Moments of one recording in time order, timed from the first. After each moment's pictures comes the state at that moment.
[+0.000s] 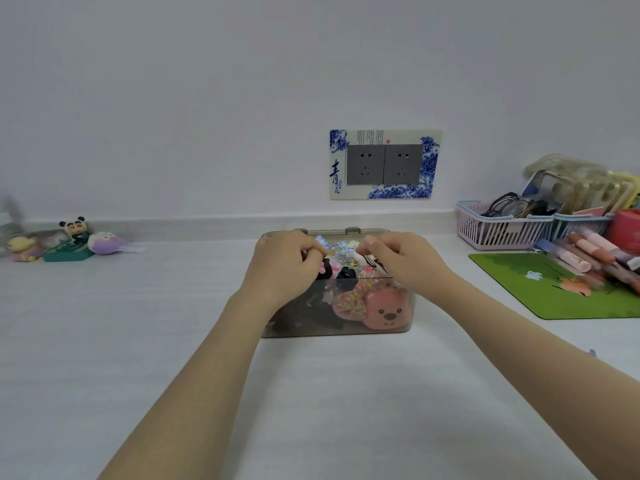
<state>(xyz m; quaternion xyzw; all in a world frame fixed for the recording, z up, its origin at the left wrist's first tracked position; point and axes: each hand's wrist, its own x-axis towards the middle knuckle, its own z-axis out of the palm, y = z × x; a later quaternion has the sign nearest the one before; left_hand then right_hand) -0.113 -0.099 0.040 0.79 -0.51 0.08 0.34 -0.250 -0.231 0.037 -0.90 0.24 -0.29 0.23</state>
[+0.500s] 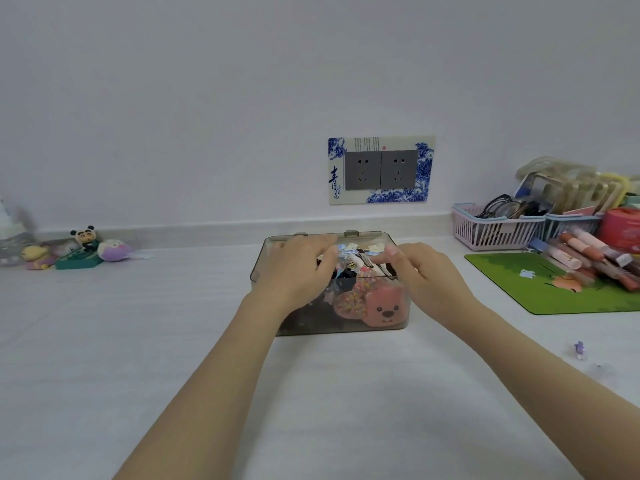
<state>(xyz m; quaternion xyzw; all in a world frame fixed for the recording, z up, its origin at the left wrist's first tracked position) -0.121 -0.101 0.036 0.78 -0.56 0.11 0.25 -0.292 -0.200 0.033 -0.88 0.22 -0.38 0.19</state>
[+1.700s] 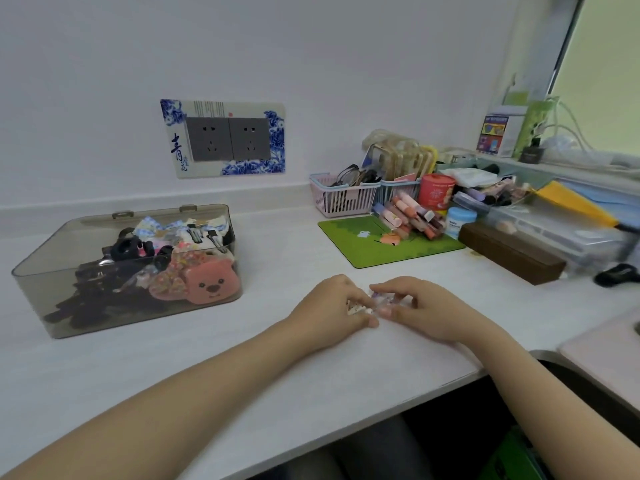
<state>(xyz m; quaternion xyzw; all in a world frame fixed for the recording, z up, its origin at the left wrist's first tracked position) -0.340 -0.211 -0.033 0.63 -0.71 -0.15 0.27 -0.514 -0.283 -0.032 -0.89 0.36 -0.18 0.22</state>
